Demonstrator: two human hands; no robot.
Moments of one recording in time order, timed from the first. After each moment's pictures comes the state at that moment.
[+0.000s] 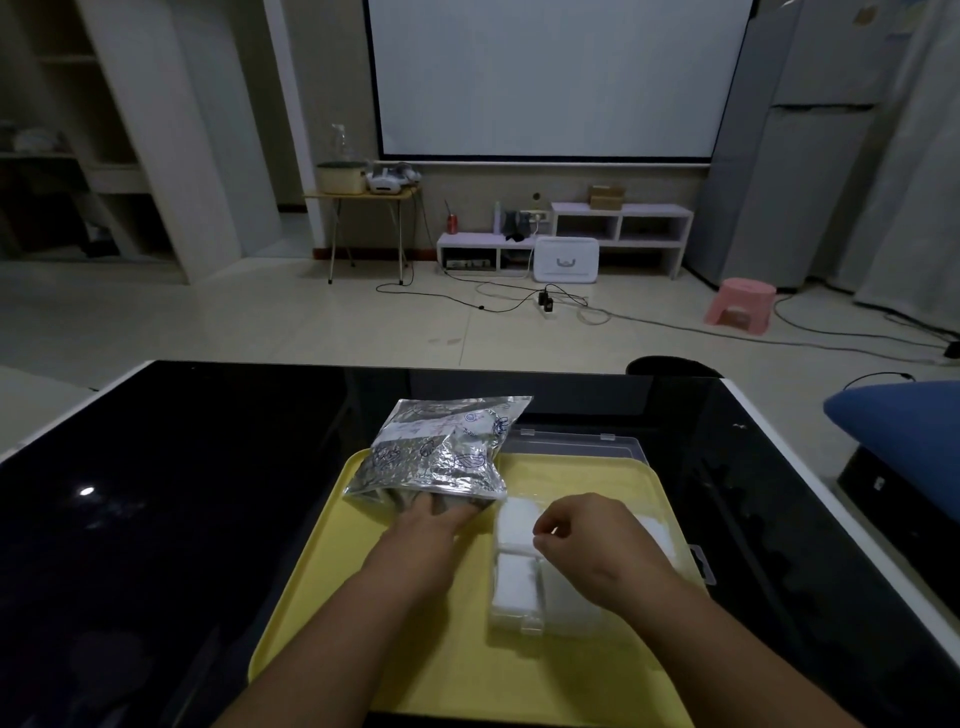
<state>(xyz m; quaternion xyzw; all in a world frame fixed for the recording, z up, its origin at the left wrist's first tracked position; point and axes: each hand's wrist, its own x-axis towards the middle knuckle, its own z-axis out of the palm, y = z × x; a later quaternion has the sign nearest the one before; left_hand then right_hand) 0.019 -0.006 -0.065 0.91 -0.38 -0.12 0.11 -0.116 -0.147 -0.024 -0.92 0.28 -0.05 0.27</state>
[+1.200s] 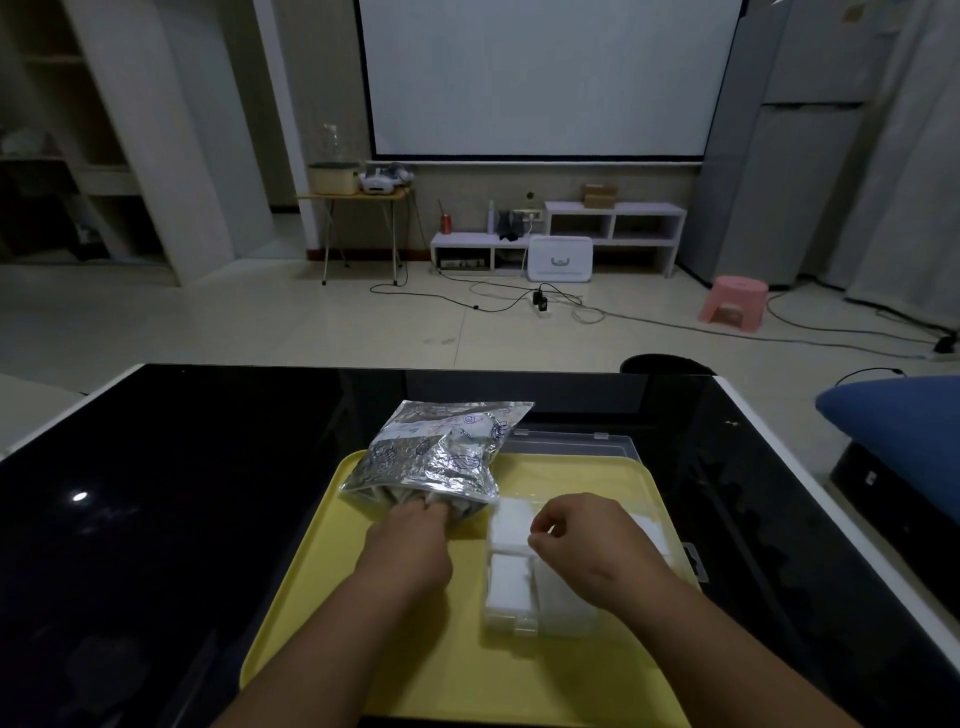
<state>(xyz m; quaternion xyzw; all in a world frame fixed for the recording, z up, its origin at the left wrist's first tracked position) 0.023 -0.010 -0.064 0.94 -0.34 -0.09 0.06 -0.117 -0.149 -0.025 -0.92 0.29 -0.06 0.27</state>
